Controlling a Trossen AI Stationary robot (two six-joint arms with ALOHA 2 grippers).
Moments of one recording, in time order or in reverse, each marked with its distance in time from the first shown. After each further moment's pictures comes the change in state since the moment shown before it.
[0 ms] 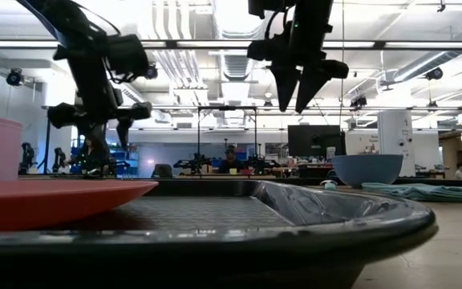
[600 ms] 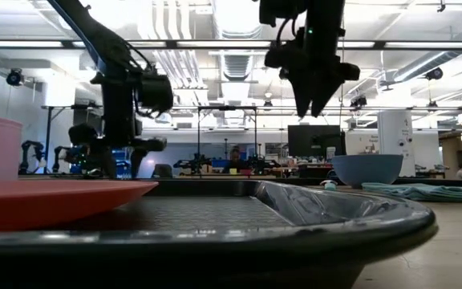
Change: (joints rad) left arm 0.094 0.340 0.143 -0.039 0.141 0.086; right arm -0.017 -0.044 -0.089 -0.027 -0.018 -0.052
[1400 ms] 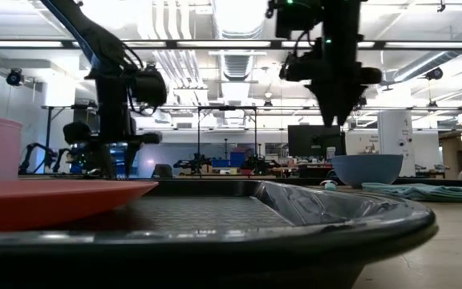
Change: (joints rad) left arm 0.035 -0.087 -0.016 -0.023 0.100 0.009; right arm 0.002 -0.063 -0.123 -0.055 -0.037 0.077
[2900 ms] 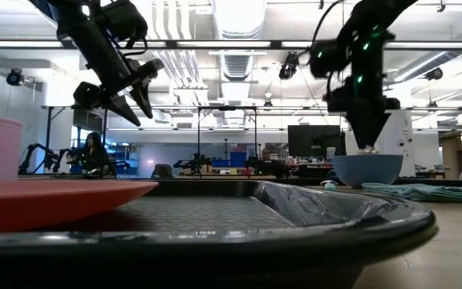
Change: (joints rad) left arm -0.121 -0.387 -0.017 0.098 0.047 0.232; right arm -0.436 -0.162 -0.288 0.151 -0.018 -0.516
